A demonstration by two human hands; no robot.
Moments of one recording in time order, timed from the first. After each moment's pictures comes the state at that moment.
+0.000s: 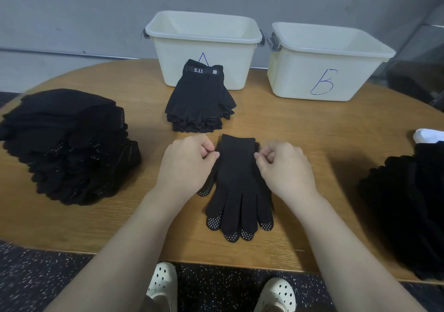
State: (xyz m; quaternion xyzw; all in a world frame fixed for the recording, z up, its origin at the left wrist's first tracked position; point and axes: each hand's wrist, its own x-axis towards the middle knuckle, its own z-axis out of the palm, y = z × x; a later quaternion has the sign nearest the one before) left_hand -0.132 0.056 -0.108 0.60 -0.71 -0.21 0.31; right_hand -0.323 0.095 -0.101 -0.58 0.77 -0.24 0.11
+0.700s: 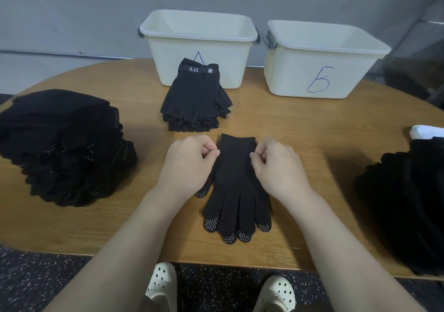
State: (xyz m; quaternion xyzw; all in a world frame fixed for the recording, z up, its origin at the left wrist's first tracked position) left_hand -0.139 0.055 -0.110 0.58 -0.72 -0.22 0.31; right_hand -0.322 0.095 -0.103 -0.62 0.74 -0.24 0.11
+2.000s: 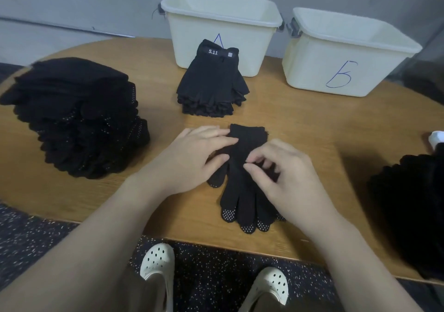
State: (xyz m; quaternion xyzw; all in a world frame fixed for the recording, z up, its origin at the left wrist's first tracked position) left_hand -0.100 0.063 -0.116 0.42 -0.88 -0.14 0.15; right_hand -0.313 0.141 -0.095 -0.75 0.57 -0.31 0.11
